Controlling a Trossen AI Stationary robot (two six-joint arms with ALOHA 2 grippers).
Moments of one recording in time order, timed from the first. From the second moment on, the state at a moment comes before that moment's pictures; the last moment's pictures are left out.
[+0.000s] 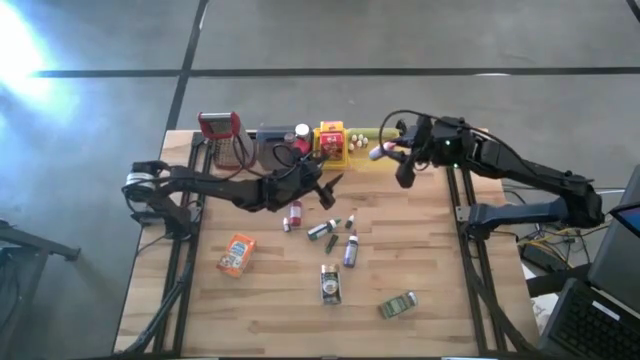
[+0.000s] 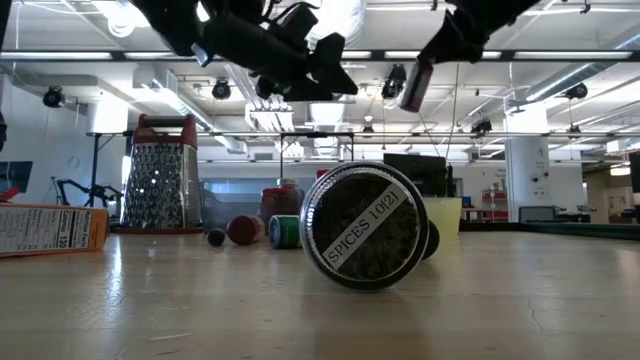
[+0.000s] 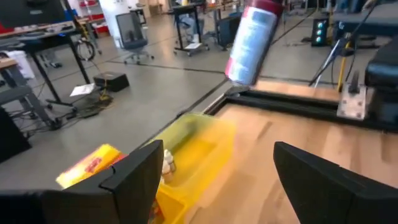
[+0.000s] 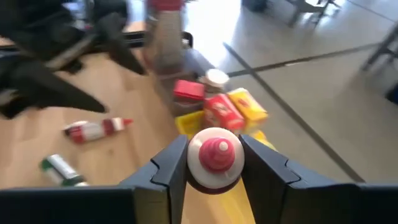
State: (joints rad) left arm 0.08 1.60 0.95 0.53 -0.55 0.03; right arm -0.41 0.99 0.97 -0.43 0.05 -0.06
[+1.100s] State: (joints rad) left arm 0.08 1.55 0.83 0.42 -0.59 -0.07; right arm -0.85 1.52 0.95 -0.19 0.08 0.00
